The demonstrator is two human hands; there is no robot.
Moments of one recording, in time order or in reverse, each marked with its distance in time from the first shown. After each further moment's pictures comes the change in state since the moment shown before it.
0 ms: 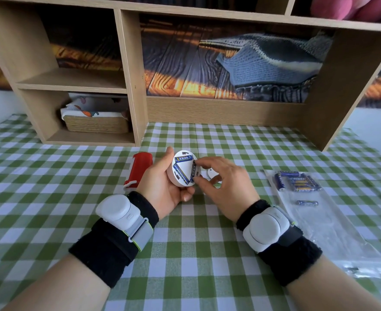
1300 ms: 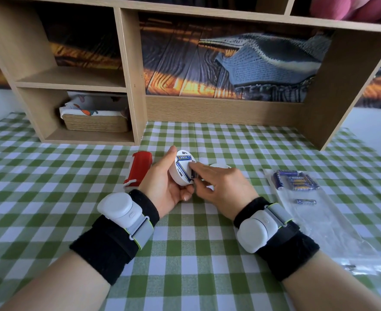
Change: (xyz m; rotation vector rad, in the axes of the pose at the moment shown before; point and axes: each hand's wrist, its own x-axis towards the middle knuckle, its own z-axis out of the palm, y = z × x) left_hand 0.001 0.000 0.002 0.036 0.057 -0.001; right_hand 0.000 -0.002 0.004 -0.183 0.054 -0.331
